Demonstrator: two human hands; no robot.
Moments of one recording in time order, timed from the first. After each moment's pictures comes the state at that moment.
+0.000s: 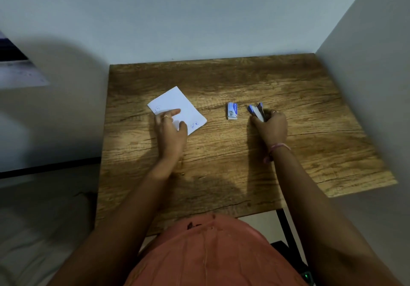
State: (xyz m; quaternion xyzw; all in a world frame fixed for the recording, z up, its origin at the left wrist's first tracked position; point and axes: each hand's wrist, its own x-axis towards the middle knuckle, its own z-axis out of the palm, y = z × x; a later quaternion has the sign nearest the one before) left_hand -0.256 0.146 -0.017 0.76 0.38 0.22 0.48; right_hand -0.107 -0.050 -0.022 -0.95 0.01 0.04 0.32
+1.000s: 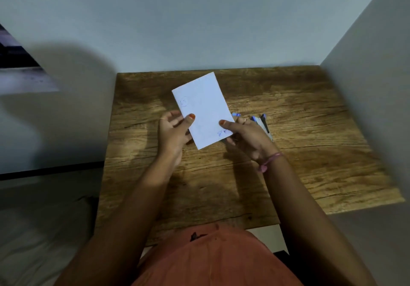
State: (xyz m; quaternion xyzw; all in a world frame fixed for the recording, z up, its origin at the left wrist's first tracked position) left_hand -0.245 0.151 0.011 0.48 0.36 0.23 0.76; right_hand -0.150 -0.002 0.029 -0.64 -0.02 0.41 0.65
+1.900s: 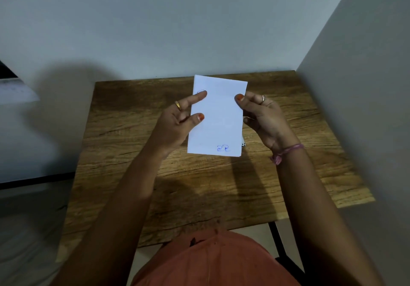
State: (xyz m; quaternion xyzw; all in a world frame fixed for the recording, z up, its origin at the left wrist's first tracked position) left_hand -0.221 0.103 0.064 0.75 0.07 0.18 0.63; right_hand -0.107 -0.076 0.095 -0.64 -0.13 0.27 0.70
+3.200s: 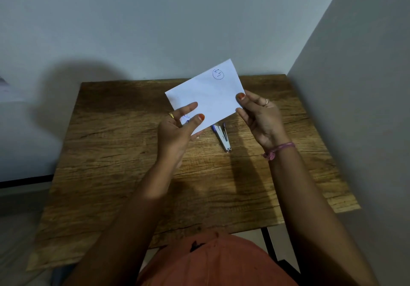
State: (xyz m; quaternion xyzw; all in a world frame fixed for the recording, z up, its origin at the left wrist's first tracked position) left_hand -0.189 0.045 0.055 0.56 0.28 0.24 0.74; right_hand -0.065 -0.095 0.081 -0.53 -0.01 0.25 0.81
